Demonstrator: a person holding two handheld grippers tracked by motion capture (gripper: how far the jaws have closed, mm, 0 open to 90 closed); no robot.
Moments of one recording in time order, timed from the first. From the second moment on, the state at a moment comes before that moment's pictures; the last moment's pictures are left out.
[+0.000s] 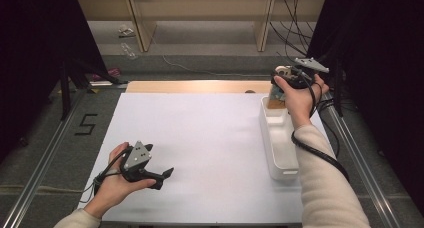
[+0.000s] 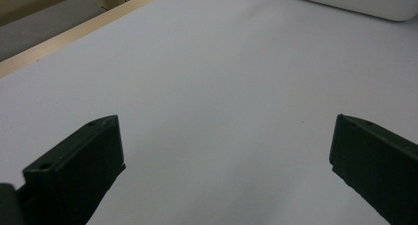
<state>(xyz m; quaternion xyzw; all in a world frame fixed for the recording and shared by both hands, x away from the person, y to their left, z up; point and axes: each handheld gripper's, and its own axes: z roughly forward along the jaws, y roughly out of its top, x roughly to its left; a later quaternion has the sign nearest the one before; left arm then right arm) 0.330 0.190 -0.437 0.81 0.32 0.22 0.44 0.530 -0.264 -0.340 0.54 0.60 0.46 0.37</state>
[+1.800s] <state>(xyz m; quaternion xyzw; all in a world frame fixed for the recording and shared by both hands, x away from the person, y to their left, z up) 0.330 0.190 -0.437 0.81 0.32 0.21 0.44 0.544 -0.257 -0.342 0.54 0.61 0.45 0.37</state>
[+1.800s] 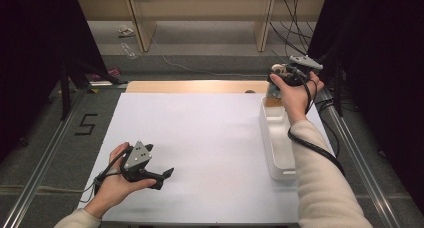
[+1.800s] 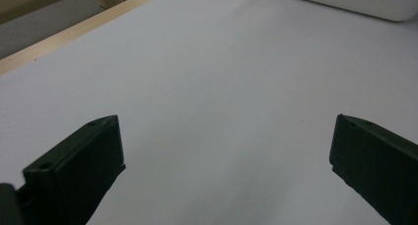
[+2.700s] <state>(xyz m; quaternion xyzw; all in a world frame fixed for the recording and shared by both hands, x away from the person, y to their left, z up) 0.330 0.190 -0.437 0.81 0.32 0.21 0.44 0.549 -0.256 -0.346 0.52 0.62 0.46 0.37</state>
